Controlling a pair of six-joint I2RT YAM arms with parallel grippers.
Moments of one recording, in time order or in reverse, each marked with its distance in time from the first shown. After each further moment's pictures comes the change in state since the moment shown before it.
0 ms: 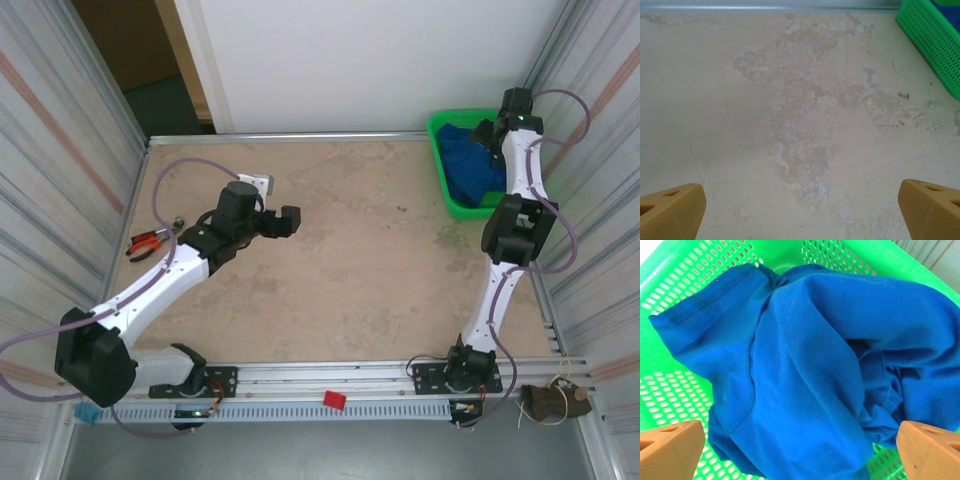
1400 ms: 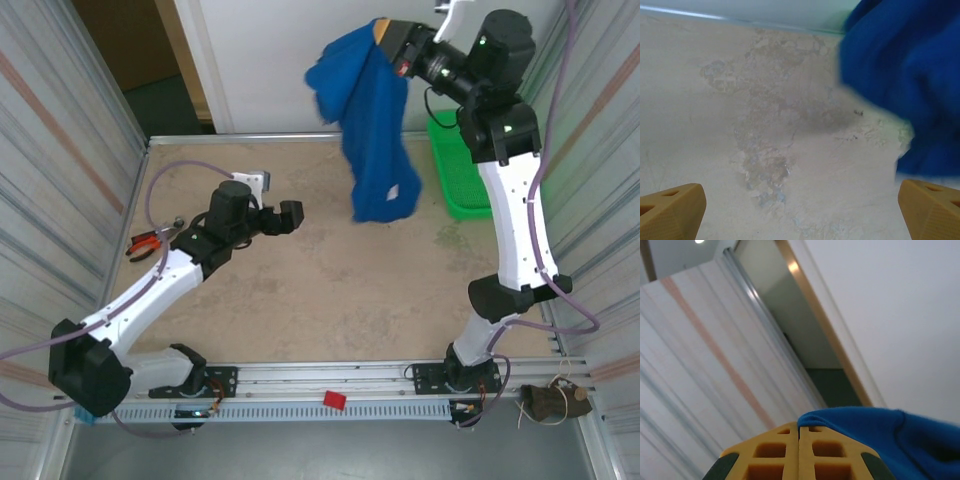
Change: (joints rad) left arm -0.001 -0.083 -0.006 0.041 0.096 -0.117; right arm 0.576 -0.577 0.089 0.419 -0.585 0.117
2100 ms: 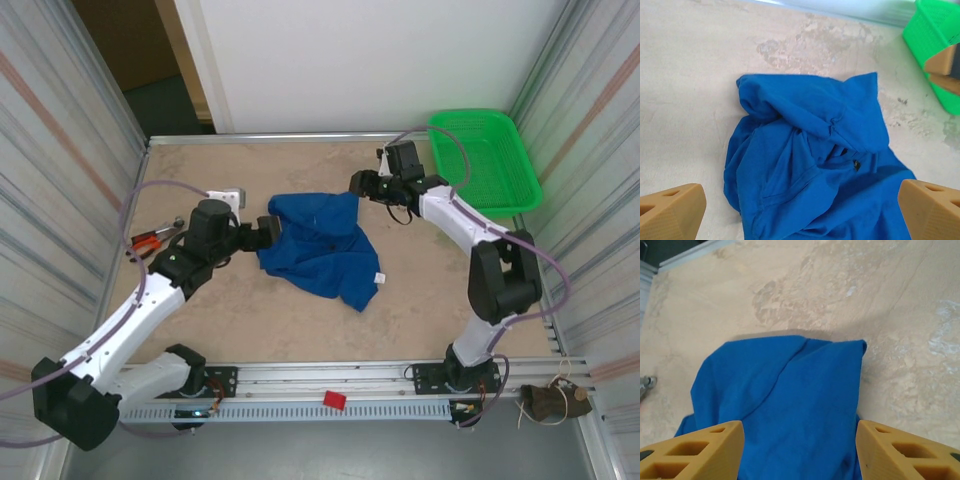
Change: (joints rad) left arm 0.060 -0.150 -0.124 -0.133 -0.072 0.015; right arm 0.038 -0.031 -1.071 0.156 0.272 -0.090
